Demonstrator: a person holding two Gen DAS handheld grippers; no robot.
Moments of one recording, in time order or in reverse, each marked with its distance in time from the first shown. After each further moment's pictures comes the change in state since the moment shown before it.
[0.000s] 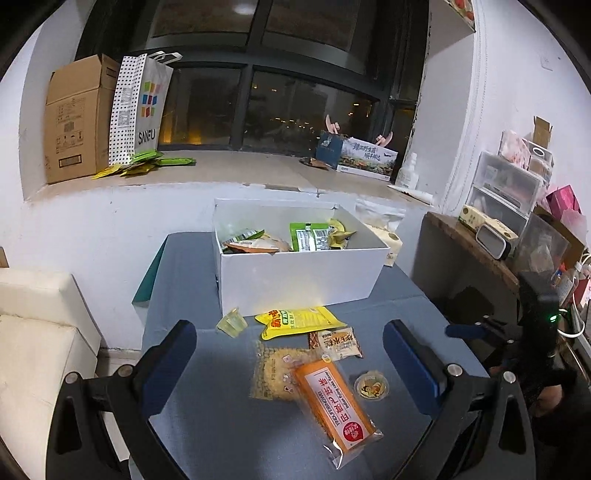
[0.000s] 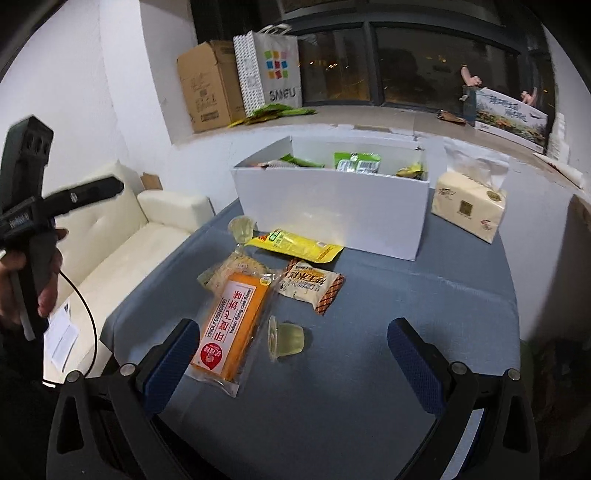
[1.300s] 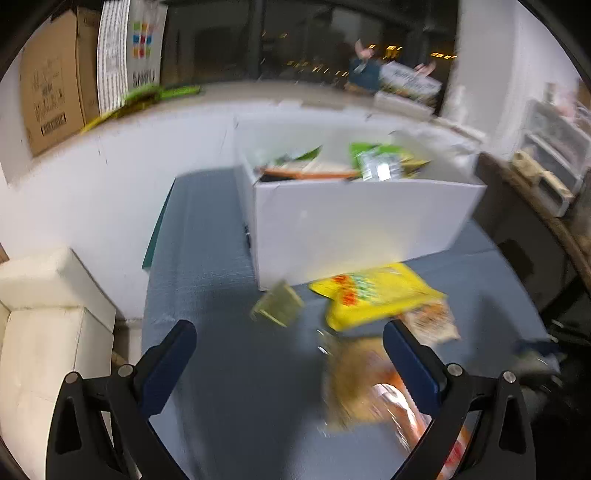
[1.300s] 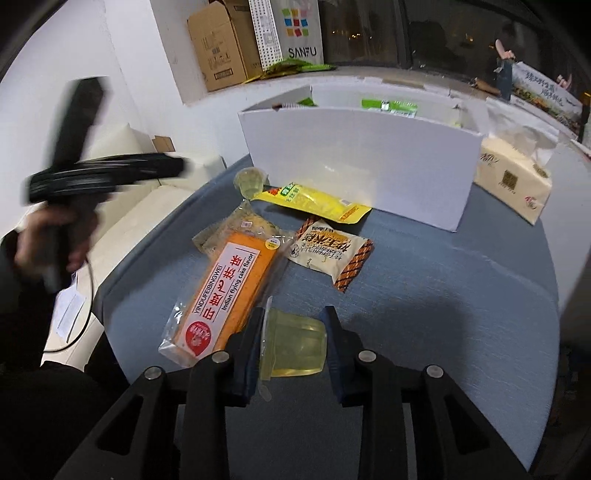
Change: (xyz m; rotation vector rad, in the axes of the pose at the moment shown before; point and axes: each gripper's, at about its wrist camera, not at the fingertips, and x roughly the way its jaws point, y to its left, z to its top) left arm 0.150 0.051 -0.009 0.025 0.275 0.120; right arm 0.041 -0.004 -0.010 -0.020 0.113 0.074
